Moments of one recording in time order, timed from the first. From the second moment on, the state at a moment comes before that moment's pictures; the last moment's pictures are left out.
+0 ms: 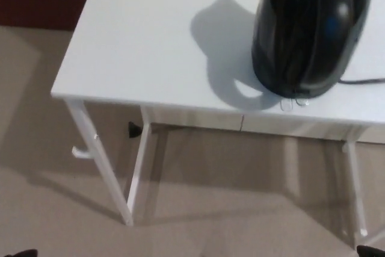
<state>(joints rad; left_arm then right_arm) 0.14 0.48 0.19 0.82 -0.16 -0.06 -0.52 0.12 -0.32 -0.13 0.81 0.06 -0.18 0.24</state>
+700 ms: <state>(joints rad) 0.13 0.48 0.17 0.80 -0.15 -0.08 -0.51 0.12 -0.33 -0.12 0.81 0.04 -0.18 0.23</state>
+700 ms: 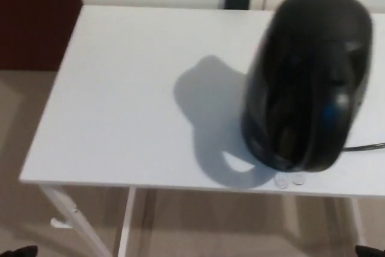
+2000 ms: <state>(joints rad) 0.13 0.48 0.15 0.82 -0.12 -0.10 -0.49 0.13 -0.33 -0.09 0.81 0.03 -0.18 0.22</state>
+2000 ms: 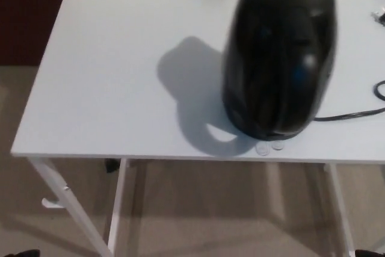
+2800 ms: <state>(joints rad) 0.13 0.49 0.15 0.82 -0.12 -0.10 -0.50 0.13 -0.34 -0.07 0.82 0.01 -0.19 0.21</state>
